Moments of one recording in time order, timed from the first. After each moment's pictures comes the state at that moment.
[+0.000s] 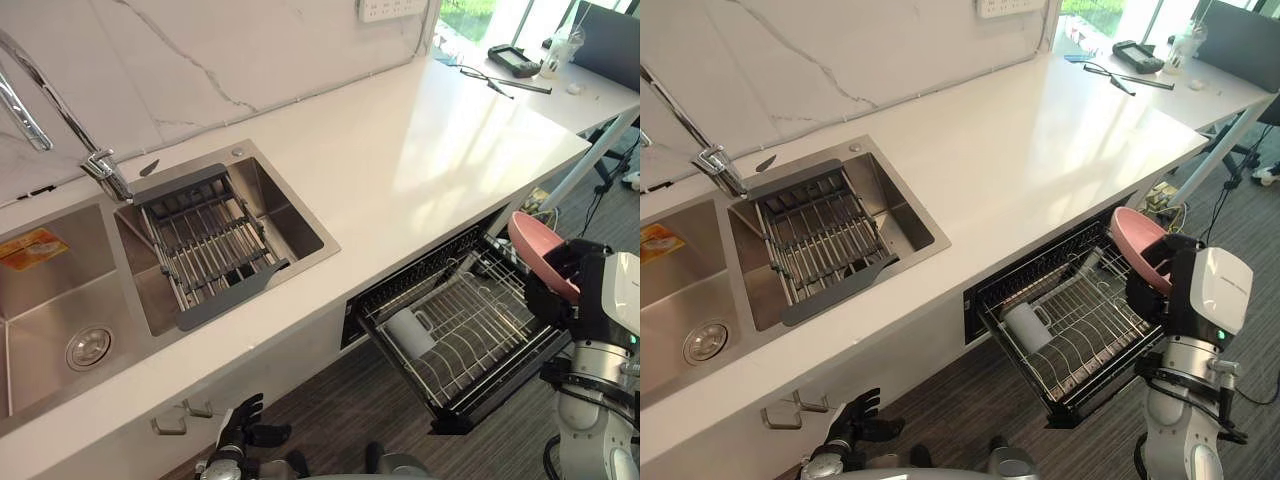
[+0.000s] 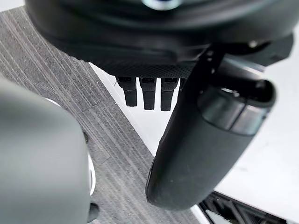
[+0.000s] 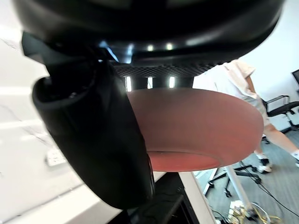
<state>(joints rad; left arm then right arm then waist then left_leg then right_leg) 0.09 0.10 -0.08 1.02 -0.04 -0.20 0.09 0.27 -0.29 -0.41 -0.18 -0.73 -0.07 -0.36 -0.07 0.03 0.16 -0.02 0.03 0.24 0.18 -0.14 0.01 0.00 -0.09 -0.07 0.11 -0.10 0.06</state>
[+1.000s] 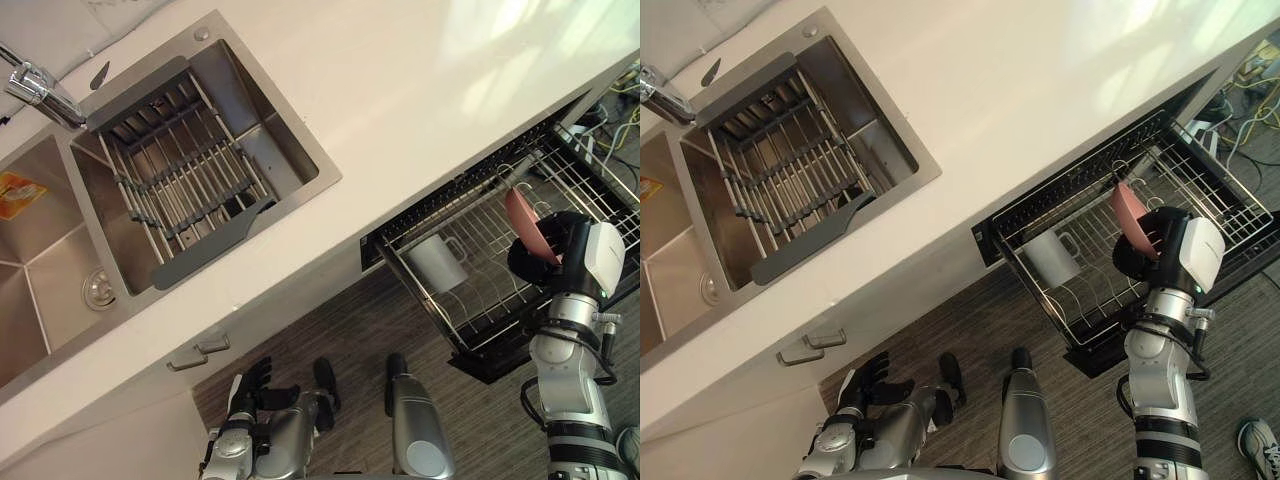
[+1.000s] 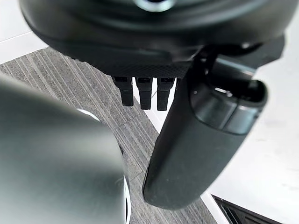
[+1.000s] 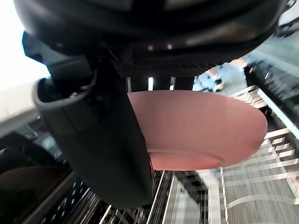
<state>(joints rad) 0.01 0.07 -0.09 0.94 -0.10 -0.23 0.13 -0.11 -0.39 -0.26 0.16 -0.53 -0.02 -0.39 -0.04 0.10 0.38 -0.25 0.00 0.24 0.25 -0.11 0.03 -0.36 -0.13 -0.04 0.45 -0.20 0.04</state>
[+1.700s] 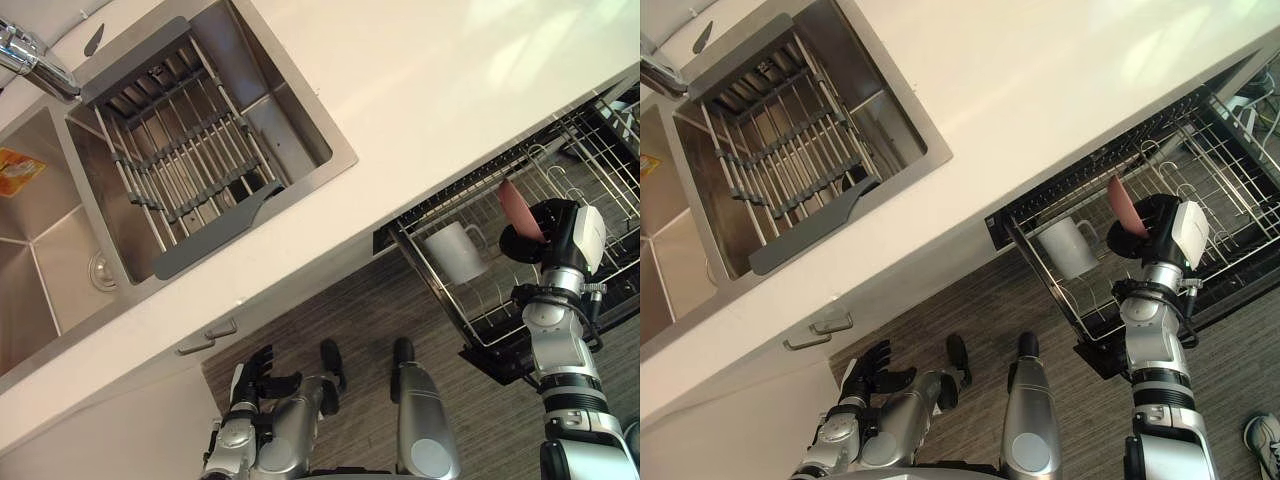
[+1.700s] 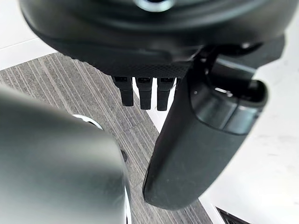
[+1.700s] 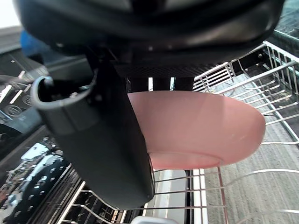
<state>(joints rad) -0.02 0.06 -0.09 0.94 -0.13 -0.25 0.15 -0.35 -0.47 -0.23 0.47 -0.40 0.01 -0.40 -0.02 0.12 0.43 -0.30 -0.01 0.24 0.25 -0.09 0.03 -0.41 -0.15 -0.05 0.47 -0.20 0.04</state>
